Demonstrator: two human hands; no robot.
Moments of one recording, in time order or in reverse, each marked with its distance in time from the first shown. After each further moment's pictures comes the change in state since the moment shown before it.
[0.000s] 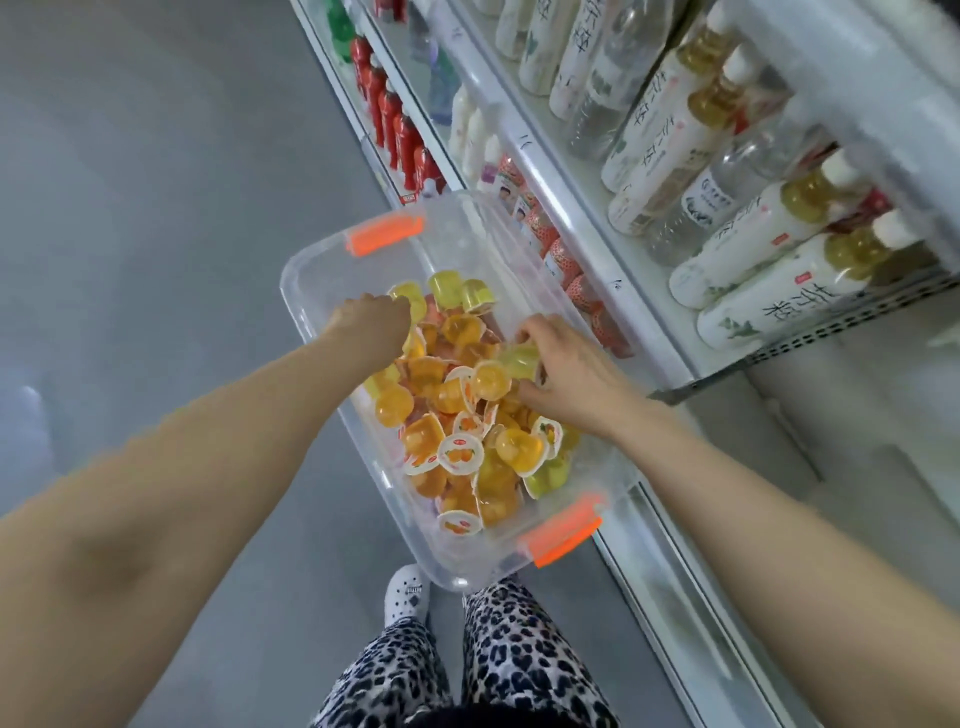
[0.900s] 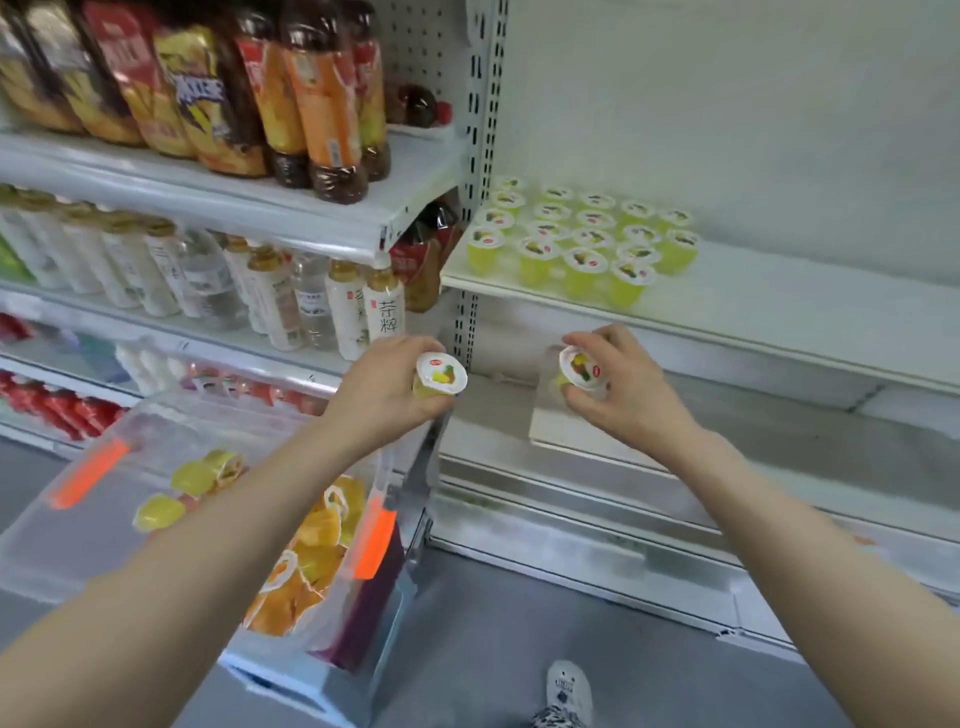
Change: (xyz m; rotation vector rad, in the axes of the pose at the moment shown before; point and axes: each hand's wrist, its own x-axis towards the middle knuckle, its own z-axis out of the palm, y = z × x) left_hand -0.187 0.231 -0.138 -0.482 0.483 0.995; right_hand -0.378 0.002 -0.079 0.117 0.831 0.737
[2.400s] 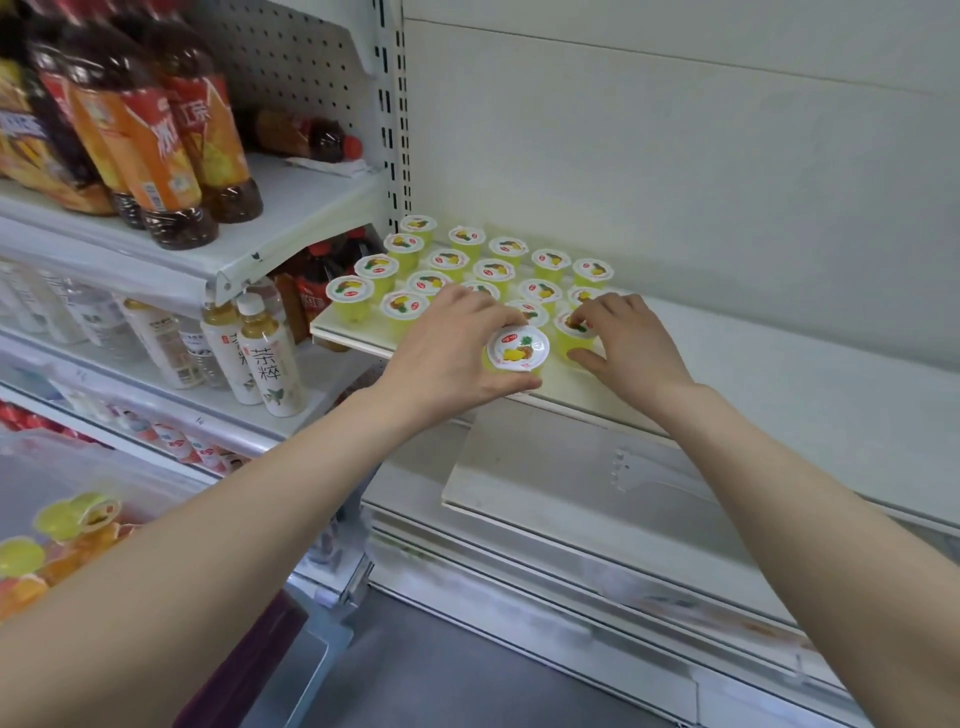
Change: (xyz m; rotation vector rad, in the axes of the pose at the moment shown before) left_hand 0.169 0.188 0.076 0.139 0.168 0.245; right_hand 0.123 0.200 -0.104 -0.365 -0.005 -0.160
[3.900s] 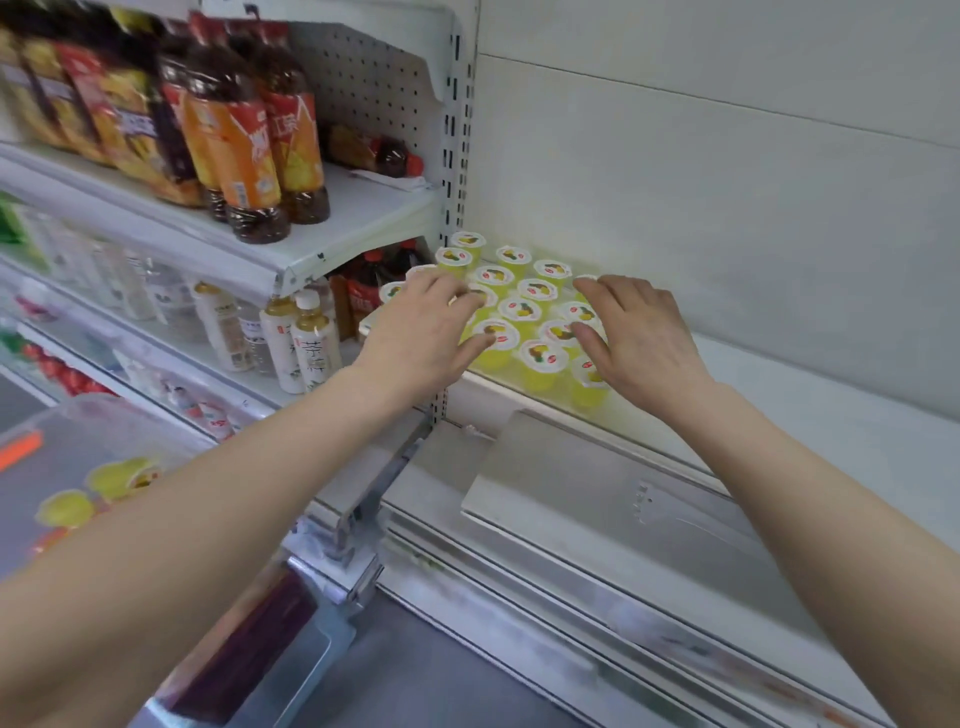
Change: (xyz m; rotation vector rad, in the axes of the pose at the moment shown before) left_hand -0.015 -0.049 -0.026 0.387 0.107 -0.043; right_hand 0.019 -0.048 -0.036 -0.114 0.136 -0.165
